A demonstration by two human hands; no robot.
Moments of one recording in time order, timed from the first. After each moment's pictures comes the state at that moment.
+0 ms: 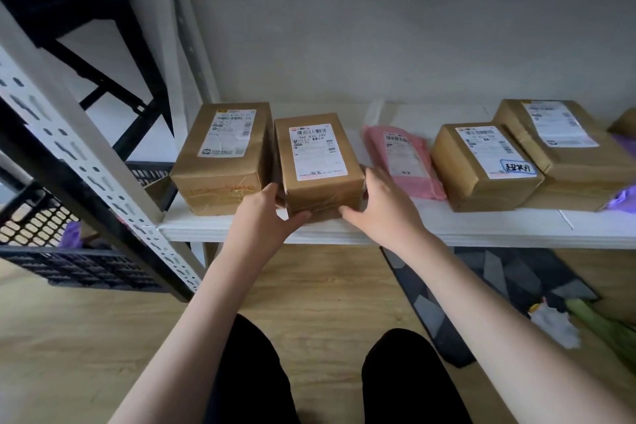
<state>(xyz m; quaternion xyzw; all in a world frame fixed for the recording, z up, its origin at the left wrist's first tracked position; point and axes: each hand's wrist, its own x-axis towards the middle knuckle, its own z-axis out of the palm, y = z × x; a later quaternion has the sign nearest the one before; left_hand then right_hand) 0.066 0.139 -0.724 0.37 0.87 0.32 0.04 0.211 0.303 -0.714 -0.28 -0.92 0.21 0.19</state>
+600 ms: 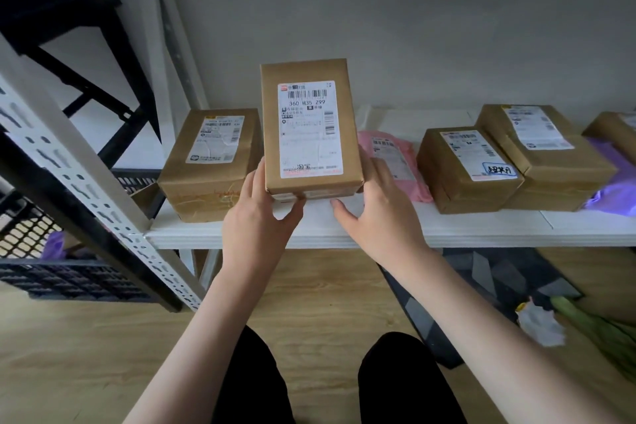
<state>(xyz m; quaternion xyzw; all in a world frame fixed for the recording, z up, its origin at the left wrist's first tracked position) 0.098 0.144 -0.712 0.38 0.83 0.37 -0.18 0.231 0.283 -0.696 -0.22 -0.90 0.16 0.33</state>
